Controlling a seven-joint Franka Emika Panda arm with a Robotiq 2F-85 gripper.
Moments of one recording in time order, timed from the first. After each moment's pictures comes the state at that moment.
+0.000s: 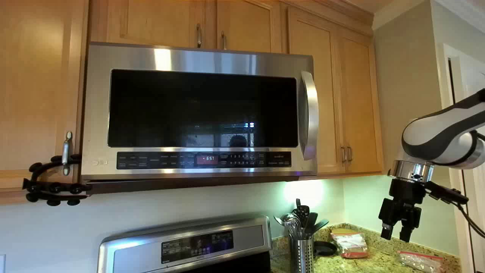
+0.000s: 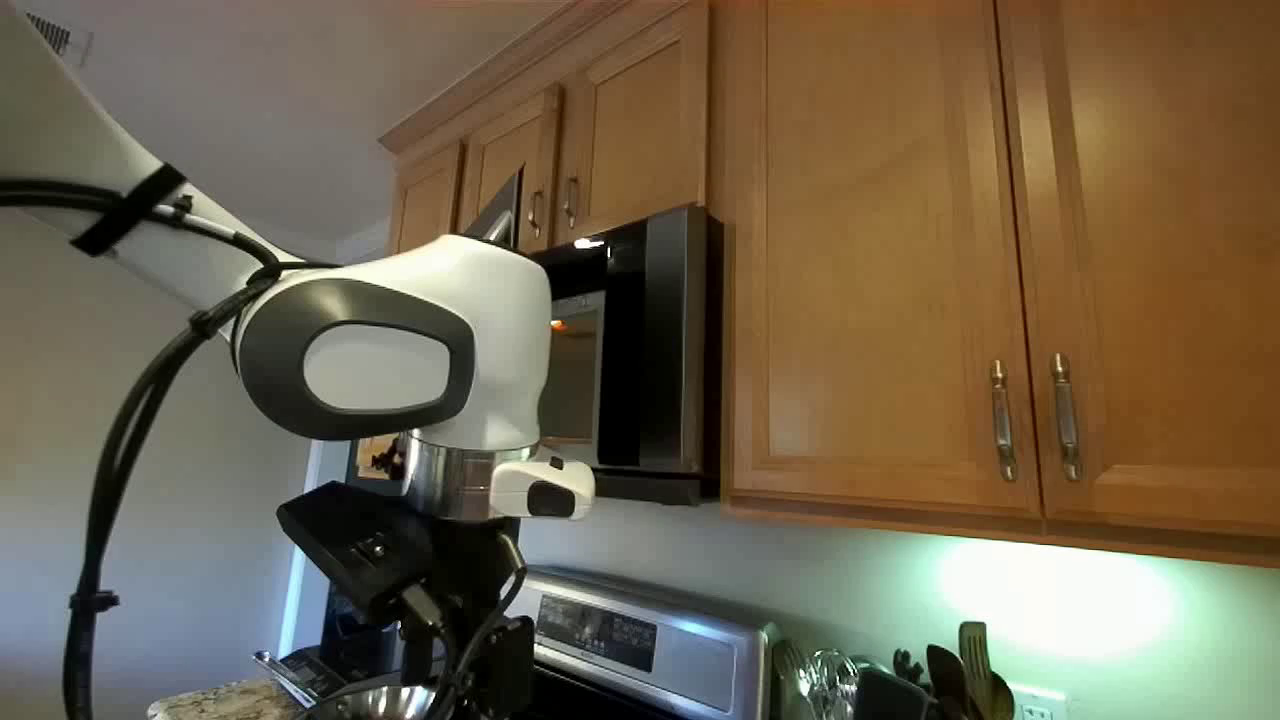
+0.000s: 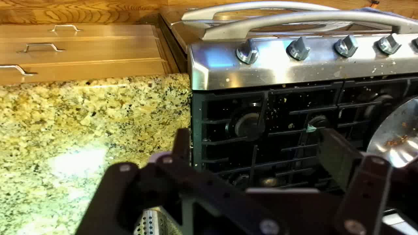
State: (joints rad) arm -0.13 -0.77 -0.36 -2.79 0.04 2.18 -0.22
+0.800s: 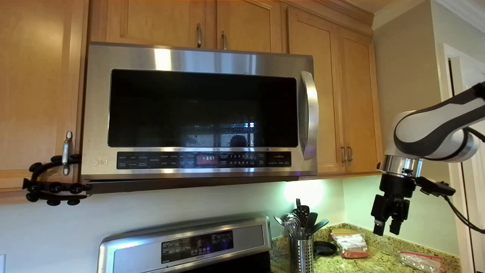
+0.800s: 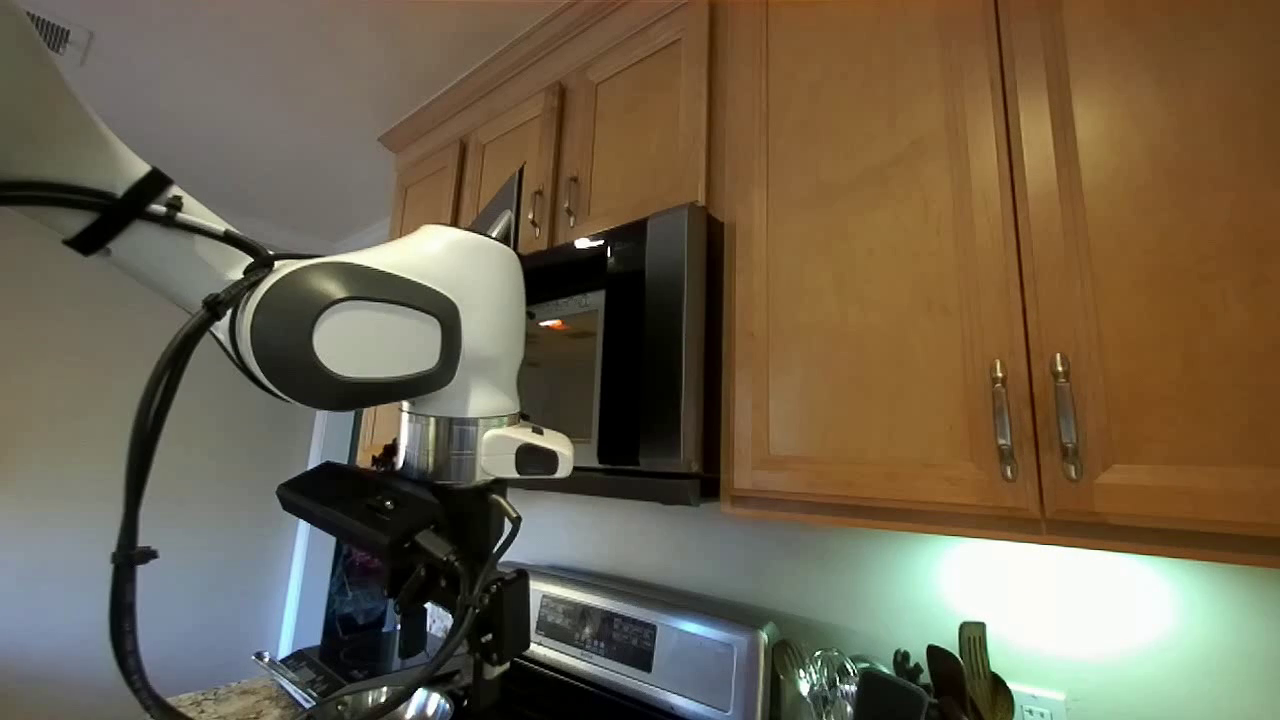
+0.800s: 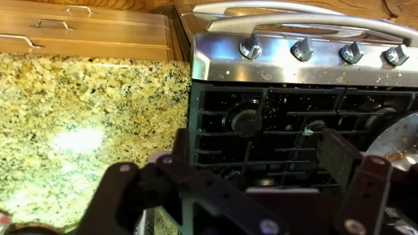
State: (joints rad) arm -0.13 -0.76 -0.24 -2.76 0.04 2.18 -0.22
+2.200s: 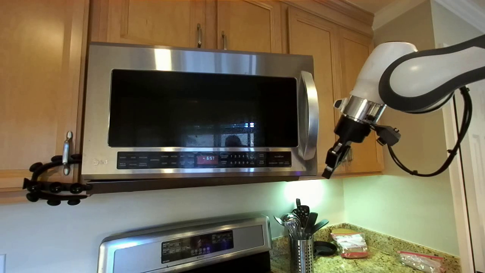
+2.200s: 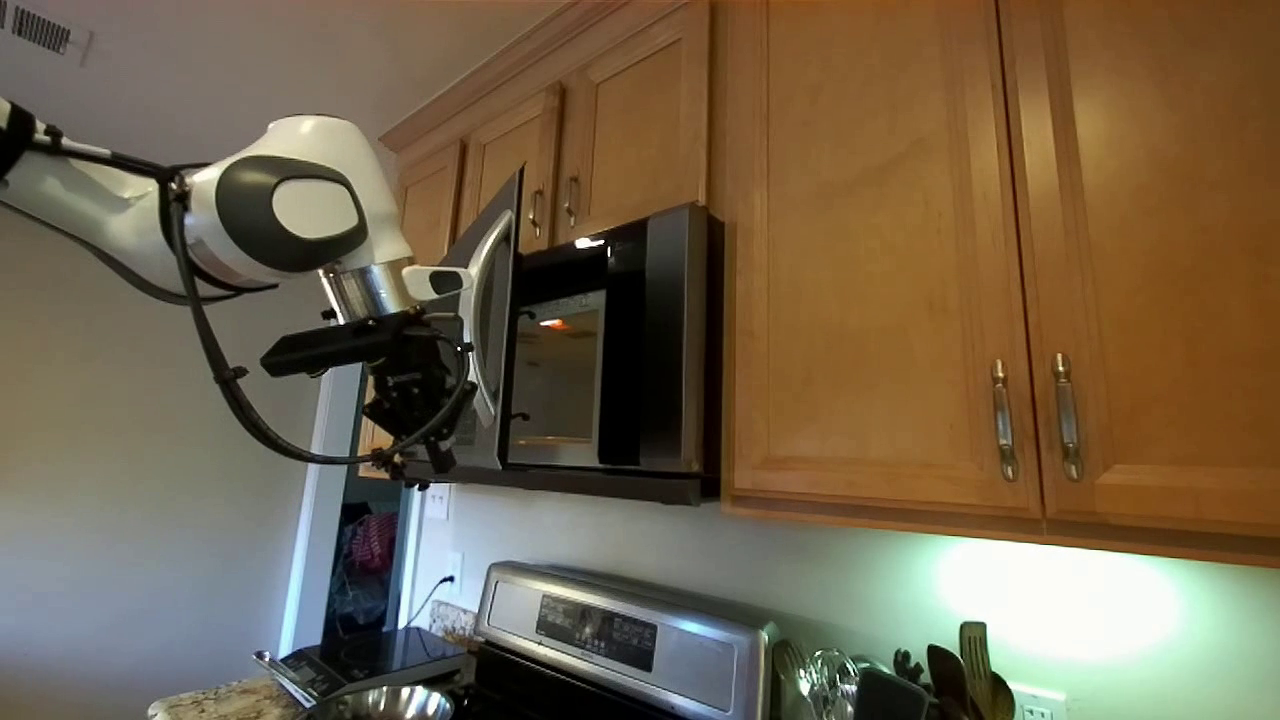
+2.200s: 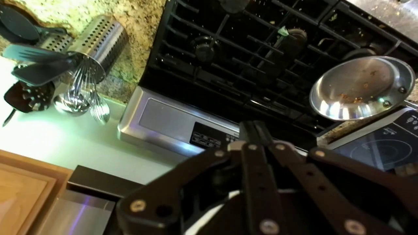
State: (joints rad) arm 0.02 -0.83 0.07 -2.55 -0.02 2.30 -0.16
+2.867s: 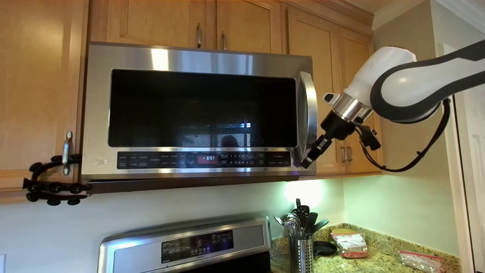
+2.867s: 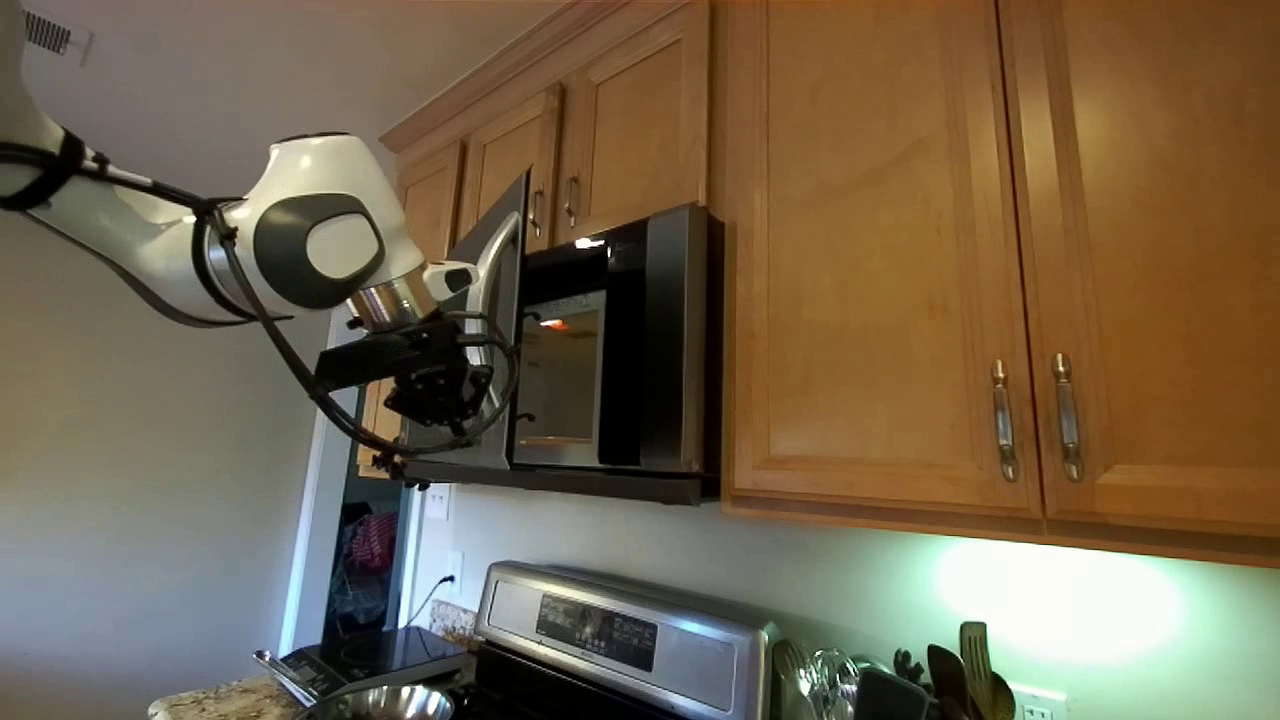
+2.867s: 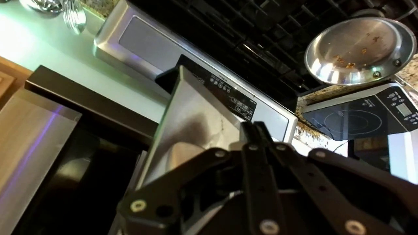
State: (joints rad) arm 0.13 -0.75 -0.01 -2.55 -0.03 2.60 -0.35
